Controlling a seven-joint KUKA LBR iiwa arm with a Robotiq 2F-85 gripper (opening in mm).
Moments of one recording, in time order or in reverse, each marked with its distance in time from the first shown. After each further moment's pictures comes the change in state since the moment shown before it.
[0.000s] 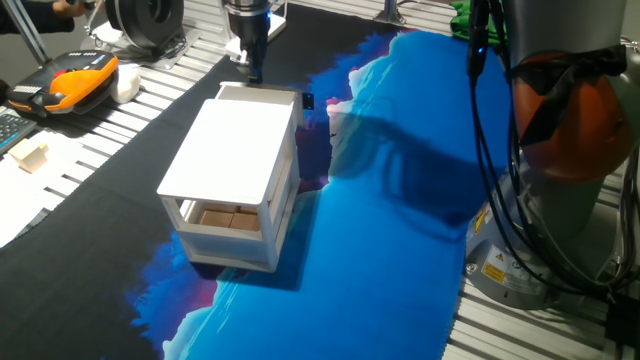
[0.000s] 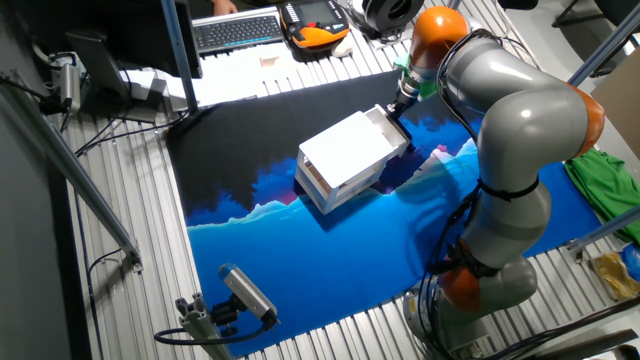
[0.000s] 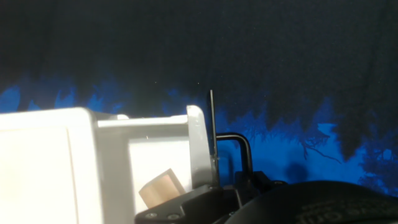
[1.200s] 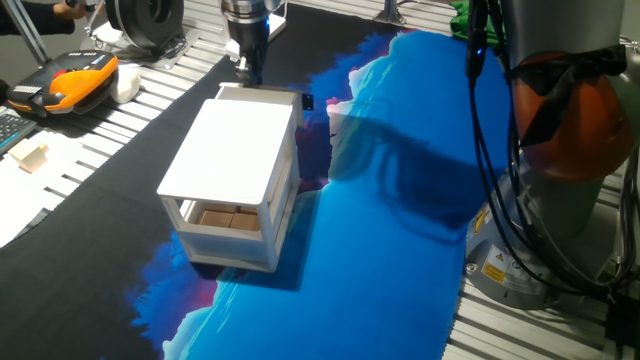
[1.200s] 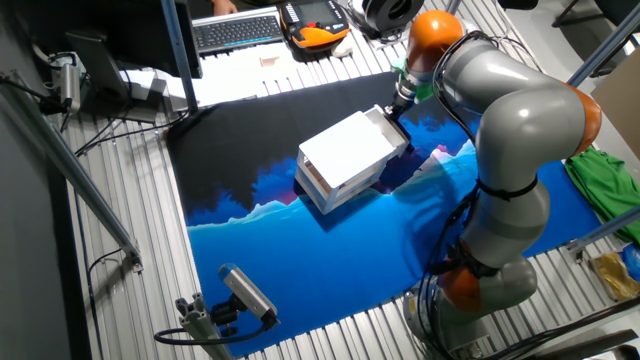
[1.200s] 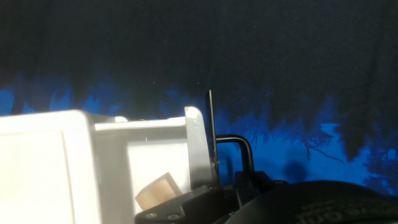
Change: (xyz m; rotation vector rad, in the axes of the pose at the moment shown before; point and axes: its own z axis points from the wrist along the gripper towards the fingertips) arm -0.001 0.003 0.011 0.002 -0.003 0.009
